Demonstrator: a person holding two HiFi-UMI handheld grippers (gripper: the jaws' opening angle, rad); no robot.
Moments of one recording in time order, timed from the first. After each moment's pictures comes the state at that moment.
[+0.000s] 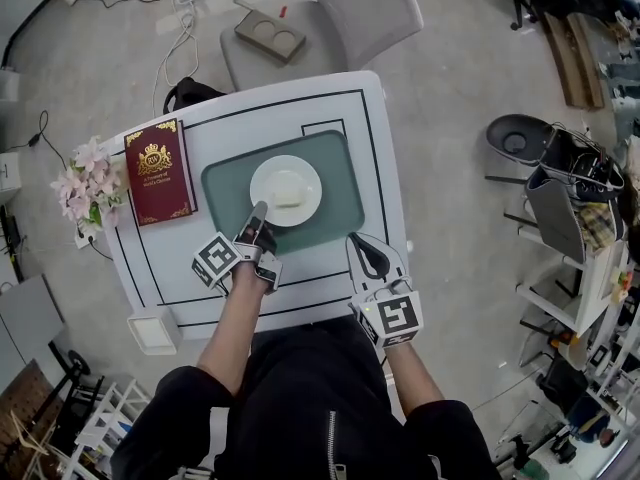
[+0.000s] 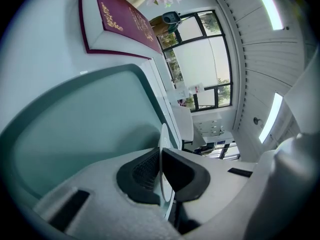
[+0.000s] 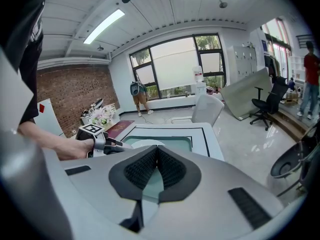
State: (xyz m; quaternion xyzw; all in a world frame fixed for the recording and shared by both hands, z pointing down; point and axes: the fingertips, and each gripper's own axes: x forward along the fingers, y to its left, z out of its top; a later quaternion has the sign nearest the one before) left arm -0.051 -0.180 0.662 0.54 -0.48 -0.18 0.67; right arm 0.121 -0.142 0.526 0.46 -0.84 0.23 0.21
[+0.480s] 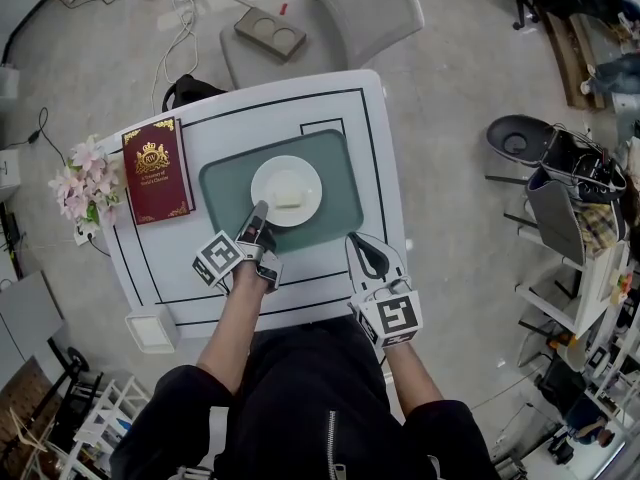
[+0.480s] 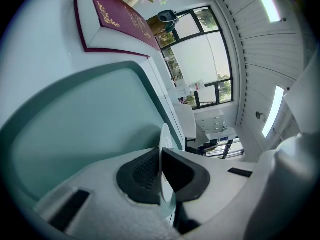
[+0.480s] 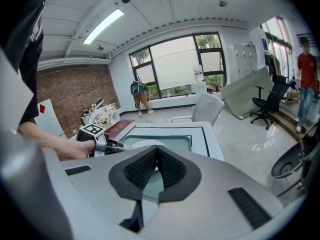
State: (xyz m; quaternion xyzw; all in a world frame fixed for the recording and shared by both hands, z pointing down) left arm -0.046 -0.181 0.670 0.55 -0.49 -0.16 0.66; right arm 0.123 -0.145 0.531 0.45 -0.84 0.23 0.21
